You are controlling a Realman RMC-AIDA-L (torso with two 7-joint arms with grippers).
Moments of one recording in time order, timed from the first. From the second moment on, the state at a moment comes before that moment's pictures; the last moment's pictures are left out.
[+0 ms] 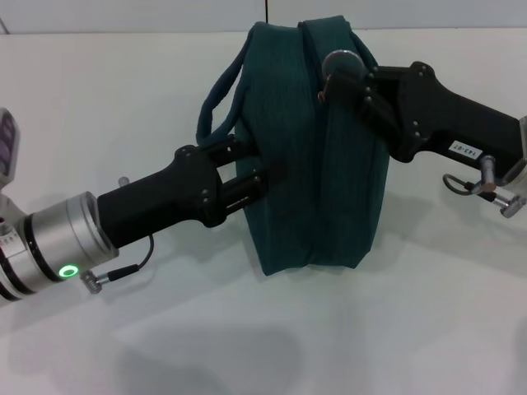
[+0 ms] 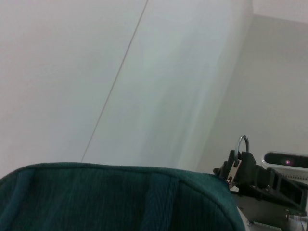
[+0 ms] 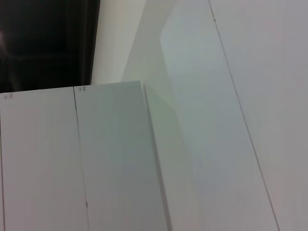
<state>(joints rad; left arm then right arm) -0.48 -2.10 0.86 0.25 1.49 1.68 -1.09 0.74 2.03 -0.98 -0.08 -1.25 -1.75 0.90</state>
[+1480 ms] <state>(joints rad) -0.50 -2.09 1.05 0.29 1.52 1.76 -1.06 0.73 2.03 -0.97 -0.09 -1.17 -1.70 1.00</state>
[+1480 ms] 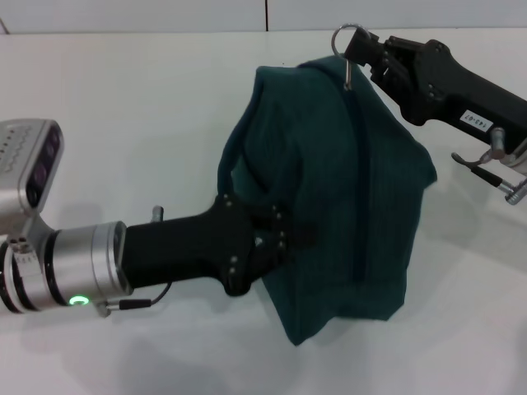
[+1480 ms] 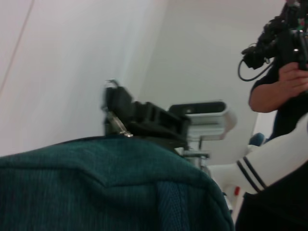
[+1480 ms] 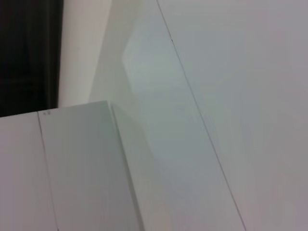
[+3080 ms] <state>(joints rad) -0.38 -2.09 0.61 0.32 1.57 1.75 -1.04 0.64 2.03 -0.97 -0.11 -1.05 -1.63 1.11</state>
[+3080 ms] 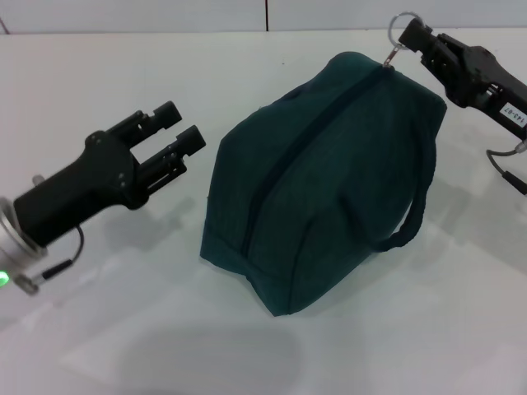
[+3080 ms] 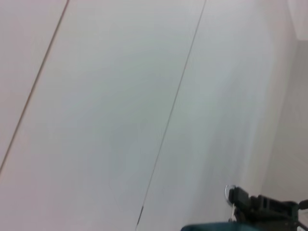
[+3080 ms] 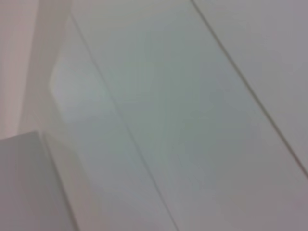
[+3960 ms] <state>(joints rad) -0.70 -2.08 1.16 1.64 2.16 1.66 -2.64 0.66 2.03 -0.97 -0.08 -1.00 -1.59 1.24</state>
